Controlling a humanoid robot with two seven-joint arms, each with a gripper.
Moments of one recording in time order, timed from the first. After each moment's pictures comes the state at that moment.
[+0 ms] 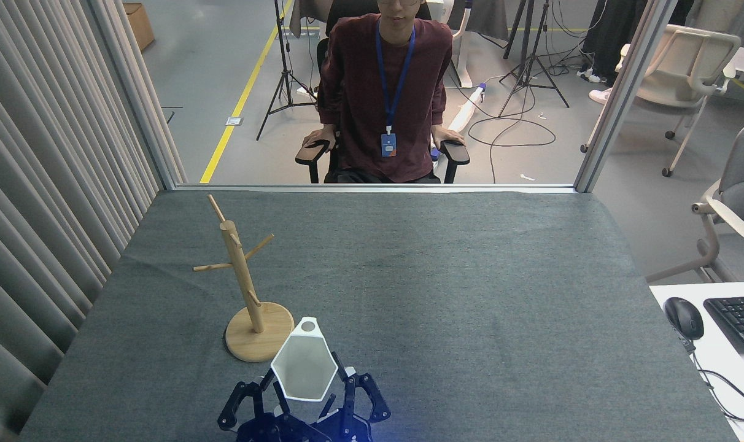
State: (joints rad) left arm 0.19 0.06 -0.25 -1.67 -1.72 -0.16 0.26; right arm 0.06 0.24 0.63 -1.44 1.77 0.12 -0.41
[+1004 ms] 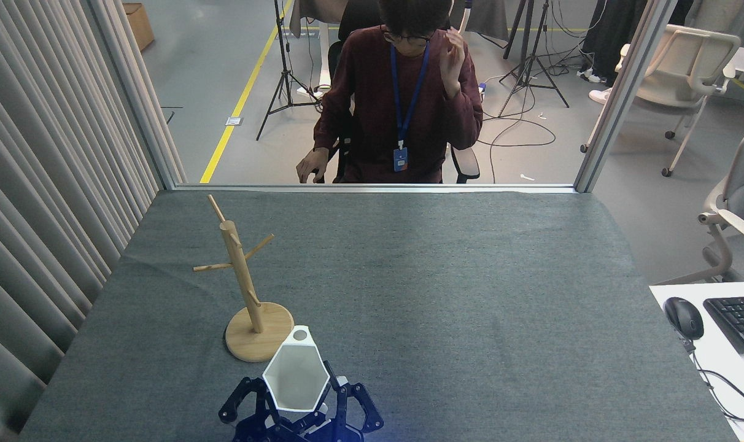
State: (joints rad) left arm 0.19 0.06 -0.24 -1.68 -1.72 -0.16 0.28; right arm 0.07 0.24 0.66 -1.43 1.77 0.14 -0.42
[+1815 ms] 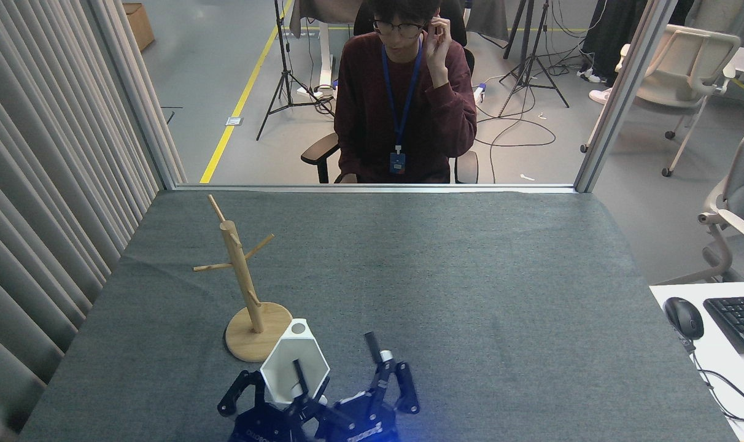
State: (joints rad) left arm 0.17 0.06 -0.24 -1.68 -1.72 -0.15 0.29; right arm 0.08 0.23 0.57 -1.60 1.66 0.17 -0.50
